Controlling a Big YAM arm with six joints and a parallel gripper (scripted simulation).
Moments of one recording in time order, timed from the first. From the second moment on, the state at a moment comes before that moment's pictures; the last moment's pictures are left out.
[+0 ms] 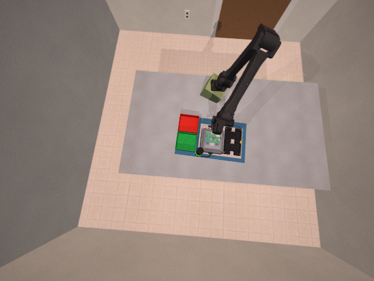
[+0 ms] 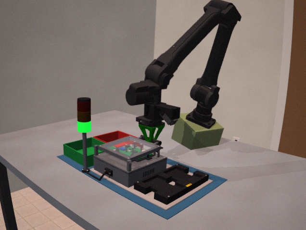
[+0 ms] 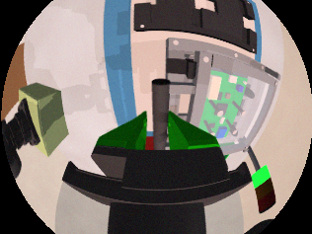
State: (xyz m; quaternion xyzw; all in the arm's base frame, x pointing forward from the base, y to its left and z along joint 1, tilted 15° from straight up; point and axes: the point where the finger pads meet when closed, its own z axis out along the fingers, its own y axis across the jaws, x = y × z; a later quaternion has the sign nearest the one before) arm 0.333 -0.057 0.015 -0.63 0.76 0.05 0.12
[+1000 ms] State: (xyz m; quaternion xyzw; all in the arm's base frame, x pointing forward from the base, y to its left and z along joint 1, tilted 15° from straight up) arm 0.336 -0.058 0.018 -0.63 0.76 0.05 0.12
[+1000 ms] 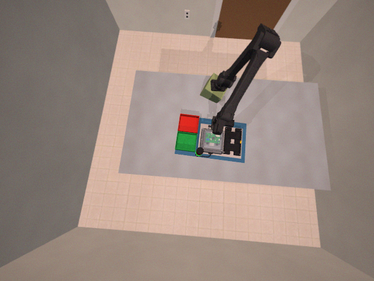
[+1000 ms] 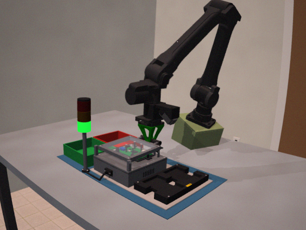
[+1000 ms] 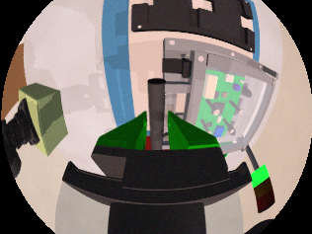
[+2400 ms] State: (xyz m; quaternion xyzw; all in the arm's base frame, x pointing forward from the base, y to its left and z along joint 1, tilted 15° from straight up) arm 0.335 -0.058 0.018 -0.63 0.76 0.05 0.12
